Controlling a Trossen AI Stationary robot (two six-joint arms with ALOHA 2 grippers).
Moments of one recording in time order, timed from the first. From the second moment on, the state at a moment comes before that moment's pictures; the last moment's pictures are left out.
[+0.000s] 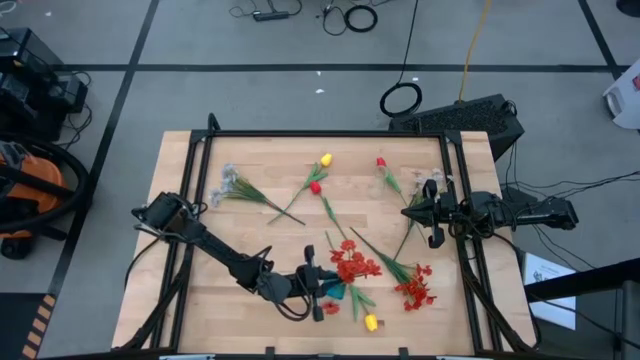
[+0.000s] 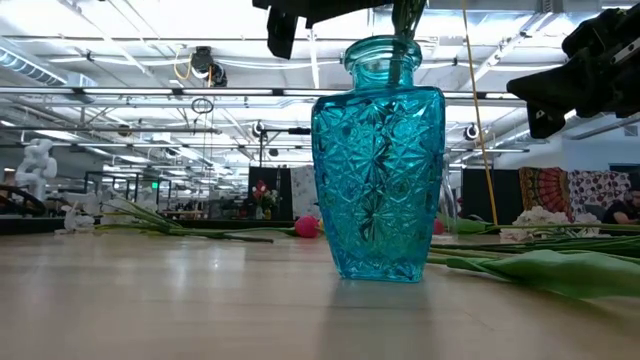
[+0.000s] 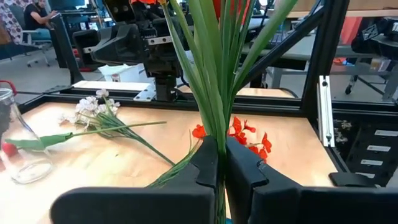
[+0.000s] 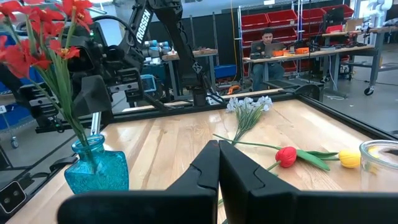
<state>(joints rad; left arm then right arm) -0.54 1.94 1.08 0.75 -0.66 -0.07 0.08 0.01 0.01 0.03 0.10 0.14</state>
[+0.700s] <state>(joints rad) -0.54 1.89 1.08 0.60 -0.66 -0.07 0.08 0.01 0.01 0.03 0.10 0.14</state>
